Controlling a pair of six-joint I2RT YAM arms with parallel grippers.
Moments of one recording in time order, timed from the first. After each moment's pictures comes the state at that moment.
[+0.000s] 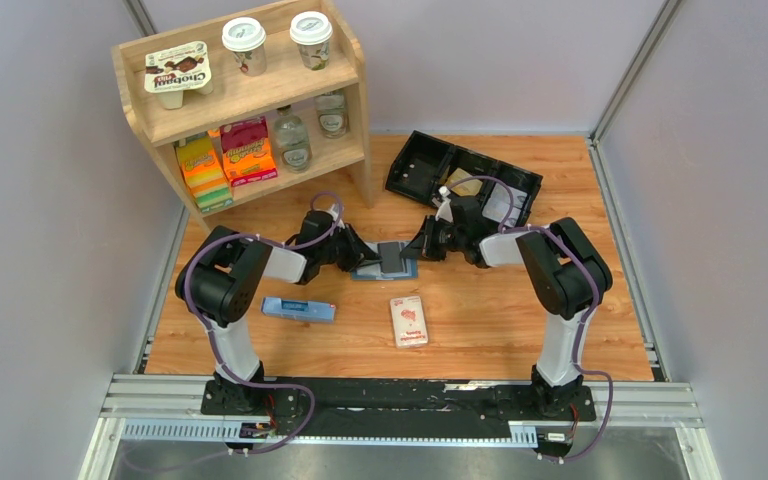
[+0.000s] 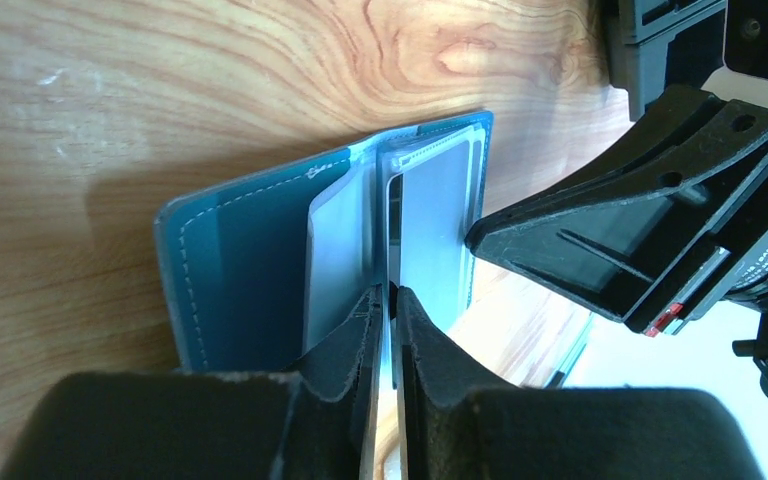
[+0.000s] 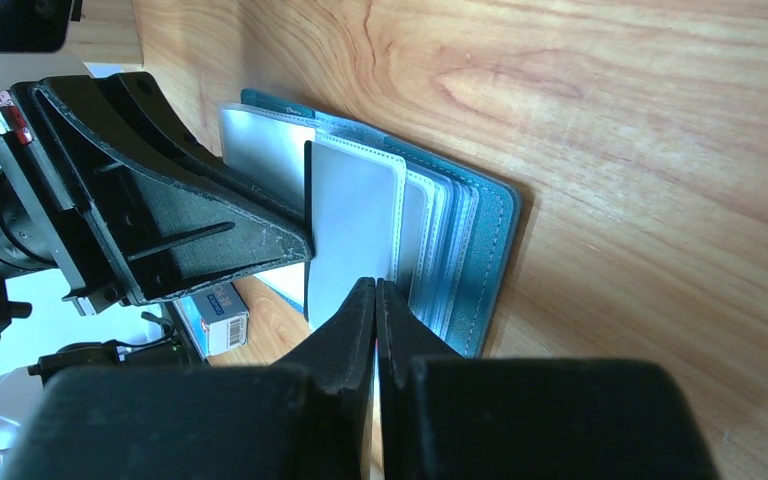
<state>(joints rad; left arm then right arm) -0.42 1.83 0.71 0.48 0.46 -0.96 0.42 1.93 0.91 0.35 -0.60 0.73</state>
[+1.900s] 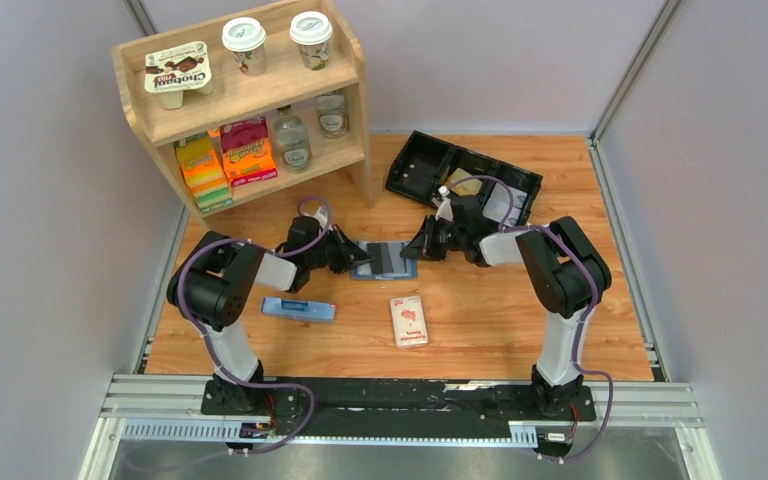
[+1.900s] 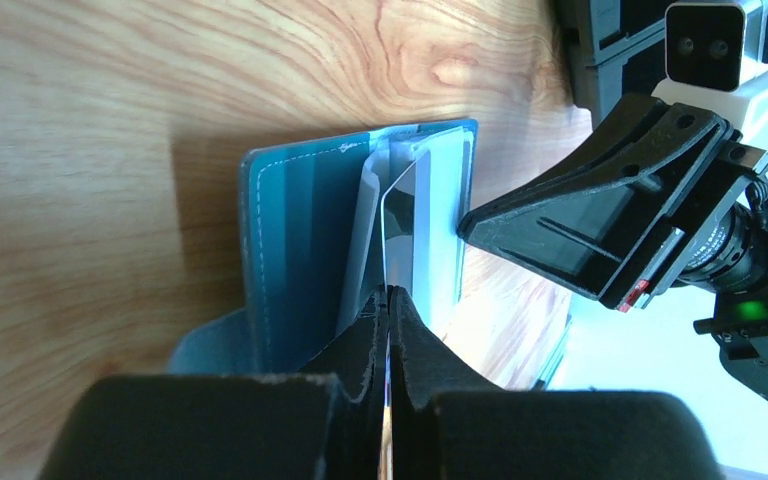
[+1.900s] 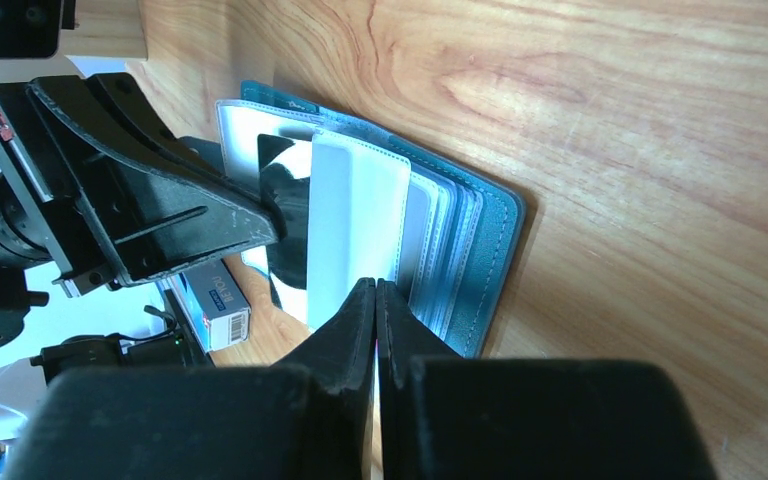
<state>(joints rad) -0.38 1.80 0.61 0.65 0.48 -1.01 0.41 1.94 0.92 0.36 -0.62 0.73</state>
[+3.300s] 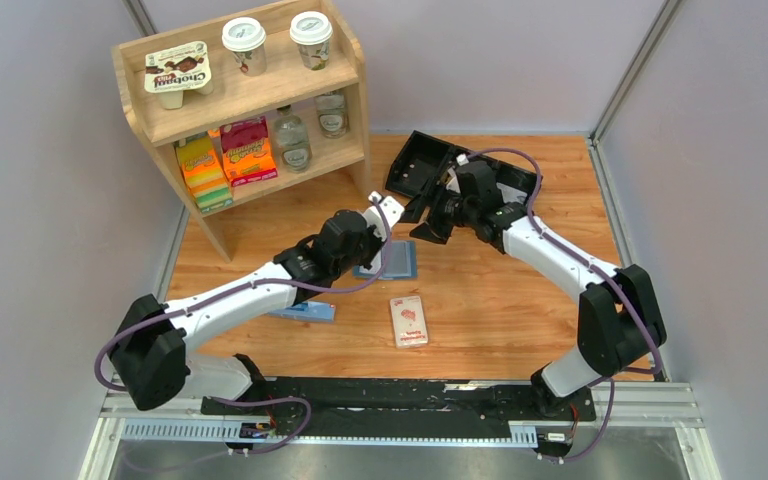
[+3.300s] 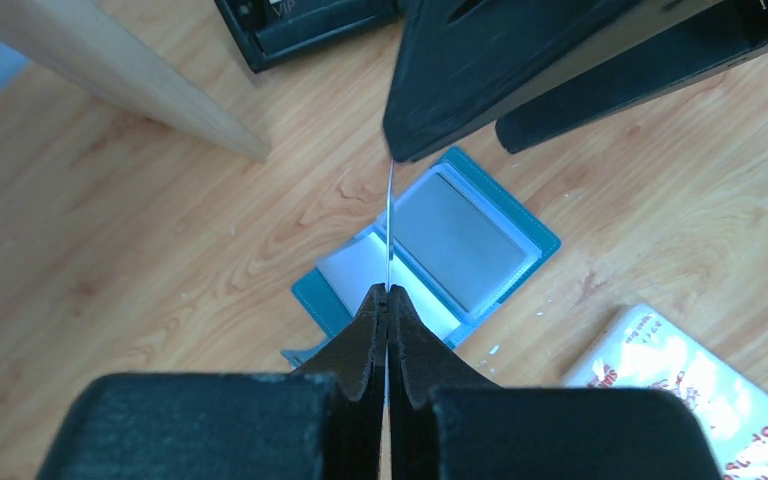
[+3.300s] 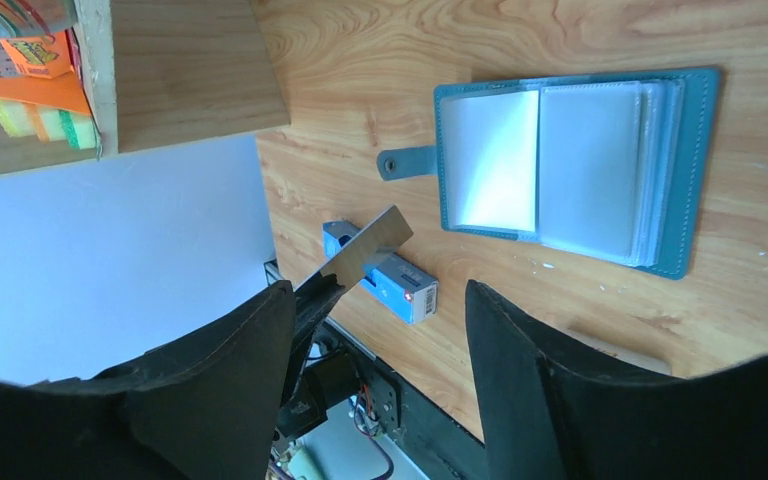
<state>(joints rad) -0.82 1.30 0.88 -0.06 -0.20 0.09 0.48 1.54 1.11 -0.19 -0.43 1.00</state>
